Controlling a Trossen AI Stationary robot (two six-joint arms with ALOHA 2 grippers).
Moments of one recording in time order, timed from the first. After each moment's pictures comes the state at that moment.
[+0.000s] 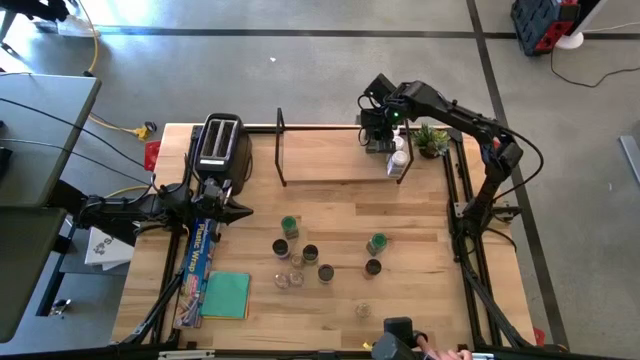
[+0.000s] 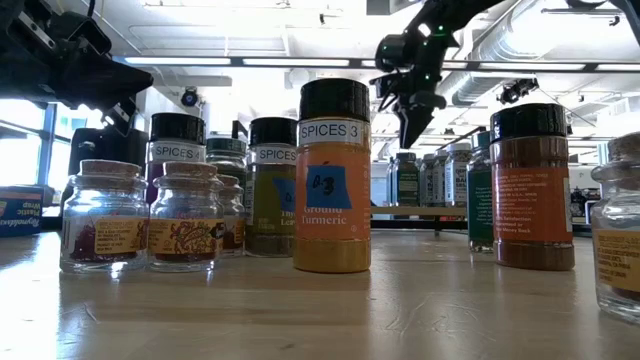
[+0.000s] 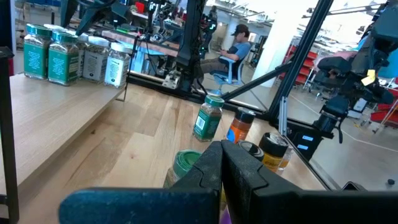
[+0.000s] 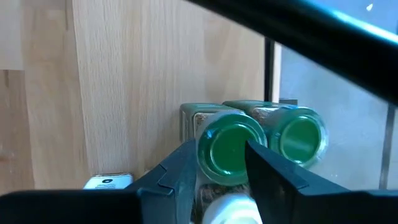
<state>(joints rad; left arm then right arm) 0.00 0.04 0.01 0.02 0.04 -0.29 -0.68 1.77 1.63 -1.07 0.02 -0.74</state>
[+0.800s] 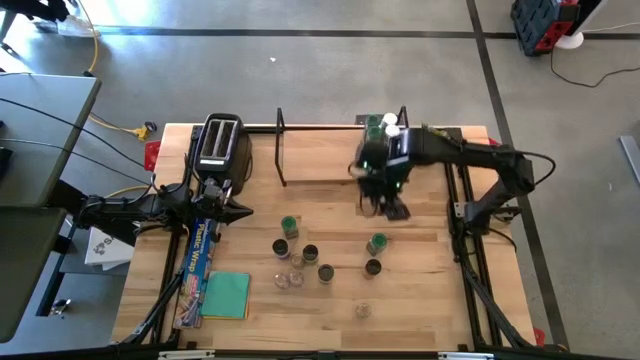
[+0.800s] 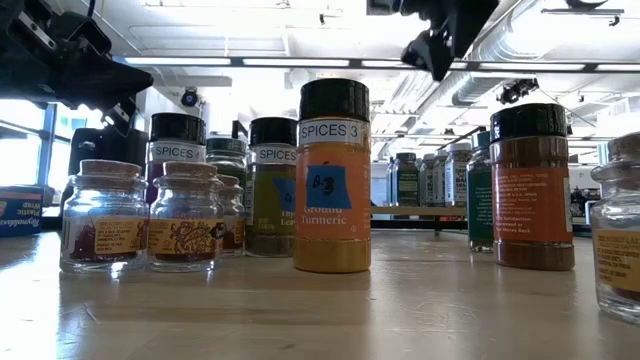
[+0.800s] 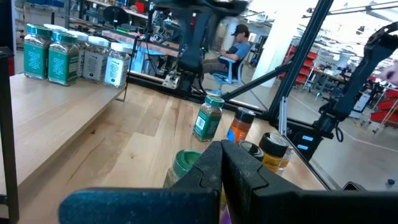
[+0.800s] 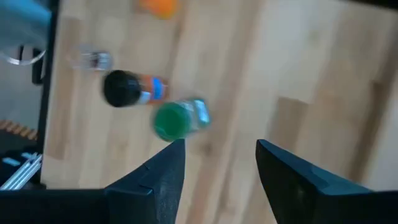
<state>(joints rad) 0.00 0.04 0.01 0.02 0.04 -0.29 -0.15 1.63 1.63 -1.39 -0.32 -0.36</state>
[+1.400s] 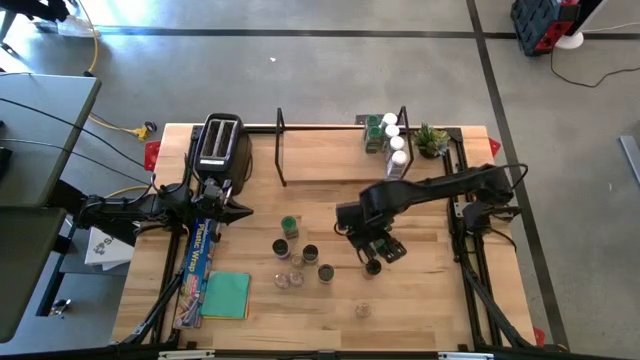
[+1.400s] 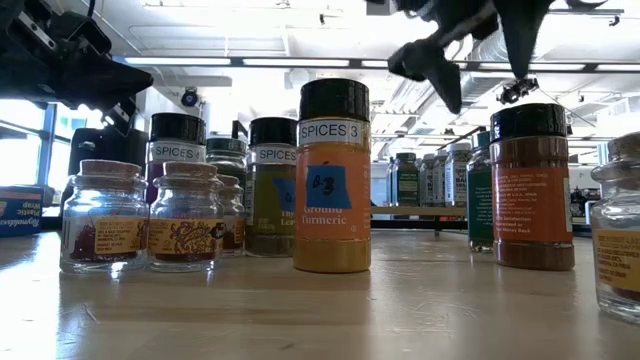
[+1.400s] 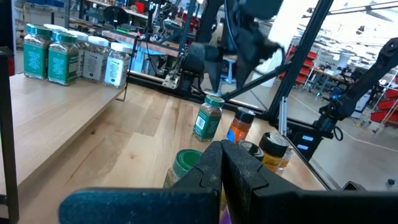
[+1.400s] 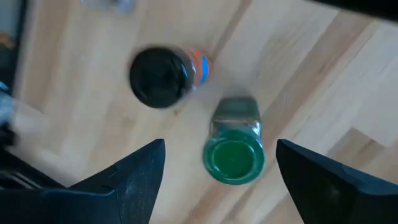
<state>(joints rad) 0.00 0.04 0.01 0.02 0.04 -0.29 0.15 1.83 1.63 -1.38 -0.21 -0.40</state>
